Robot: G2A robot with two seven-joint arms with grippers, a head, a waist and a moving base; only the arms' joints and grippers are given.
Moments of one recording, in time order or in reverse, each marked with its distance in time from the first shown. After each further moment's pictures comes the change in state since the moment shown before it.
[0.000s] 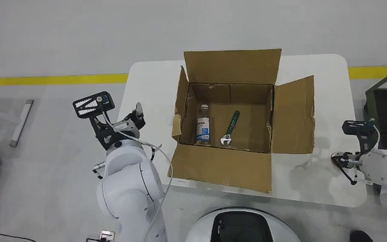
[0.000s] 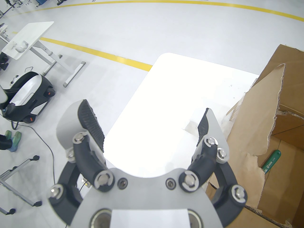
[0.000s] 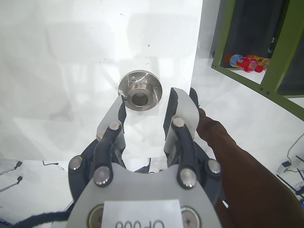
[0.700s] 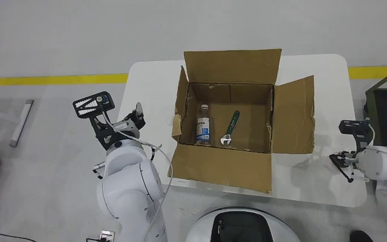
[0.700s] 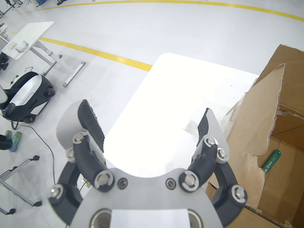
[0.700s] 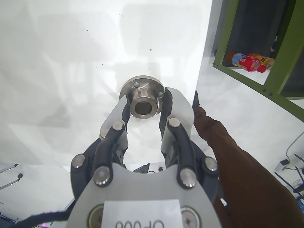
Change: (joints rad) left arm 0.000 0.000 0.000 0.000 0.000 0.000 0.000; right arm 0.041 0.001 -0.027 0.073 0.001 -0.012 -0.008
